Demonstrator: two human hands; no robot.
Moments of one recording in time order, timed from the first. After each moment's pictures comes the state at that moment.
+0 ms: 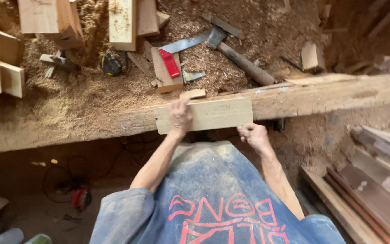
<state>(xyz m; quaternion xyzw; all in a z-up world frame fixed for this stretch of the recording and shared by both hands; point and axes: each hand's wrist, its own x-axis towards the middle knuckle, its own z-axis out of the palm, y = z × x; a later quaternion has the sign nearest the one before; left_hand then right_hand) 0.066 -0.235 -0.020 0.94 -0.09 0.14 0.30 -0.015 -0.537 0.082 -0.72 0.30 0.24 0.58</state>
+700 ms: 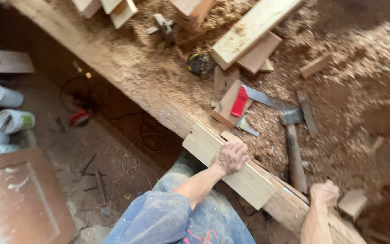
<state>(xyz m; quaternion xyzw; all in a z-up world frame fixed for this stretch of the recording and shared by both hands) 0.081 -0.335 0.008 0.95 0.06 0.07 0.29 0.225 -0.680 -0.009 -0.99 0.09 0.13 0.02</state>
